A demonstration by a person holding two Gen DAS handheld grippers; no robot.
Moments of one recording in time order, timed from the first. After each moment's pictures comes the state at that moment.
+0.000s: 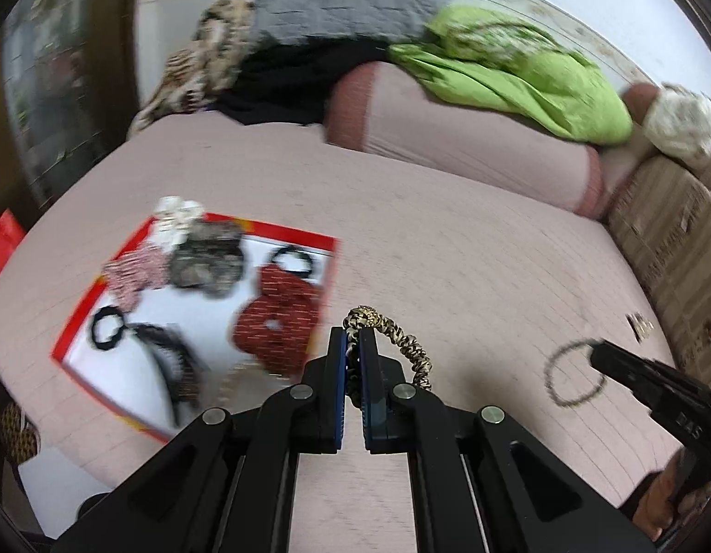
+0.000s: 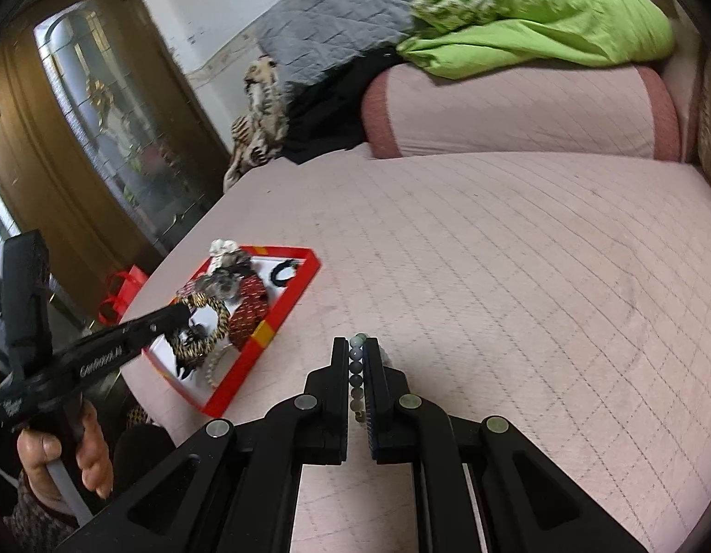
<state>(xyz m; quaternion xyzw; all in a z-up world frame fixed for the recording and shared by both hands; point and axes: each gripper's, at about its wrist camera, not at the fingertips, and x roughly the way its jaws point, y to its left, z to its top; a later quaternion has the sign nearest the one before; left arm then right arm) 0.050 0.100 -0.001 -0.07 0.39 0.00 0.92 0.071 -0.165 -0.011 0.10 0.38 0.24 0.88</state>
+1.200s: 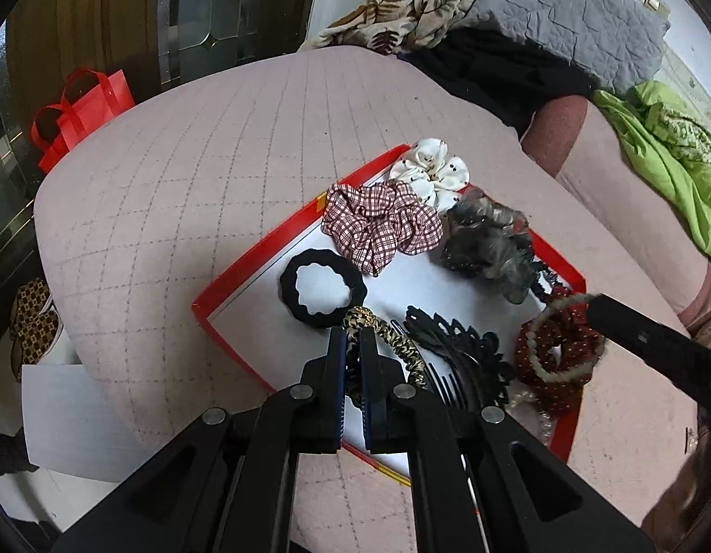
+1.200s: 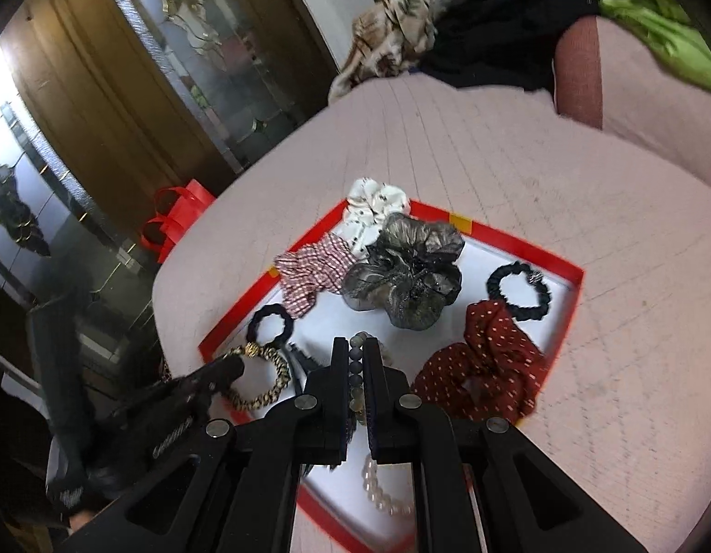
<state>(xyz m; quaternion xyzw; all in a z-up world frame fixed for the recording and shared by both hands) 0.052 0.297 -0.080 -0.20 0.42 0.16 0.87 0.156 0.101 -0.045 0.03 0.46 0.37 0.81</state>
